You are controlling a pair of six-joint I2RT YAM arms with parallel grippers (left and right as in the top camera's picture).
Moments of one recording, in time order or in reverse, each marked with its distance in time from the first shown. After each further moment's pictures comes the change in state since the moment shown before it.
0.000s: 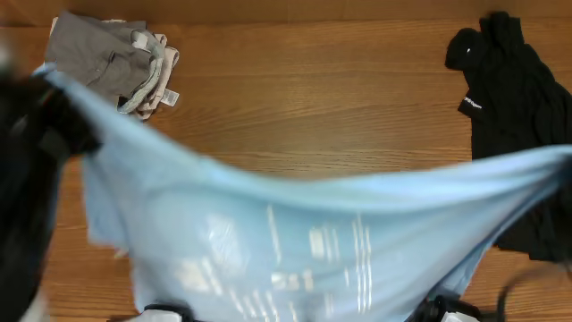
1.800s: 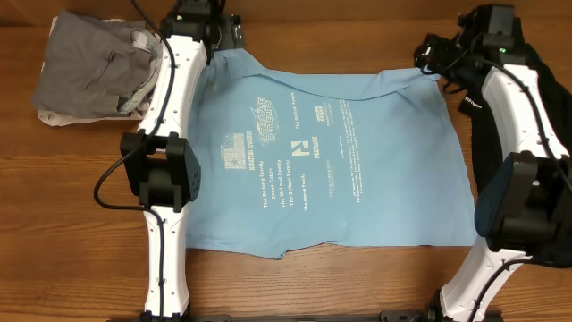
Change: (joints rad) left arm 0.016 1.073 -0.022 0.589 0.234 -0.027; right arm 0.185 1.003 -0.296 0.791 -0.056 -0.021
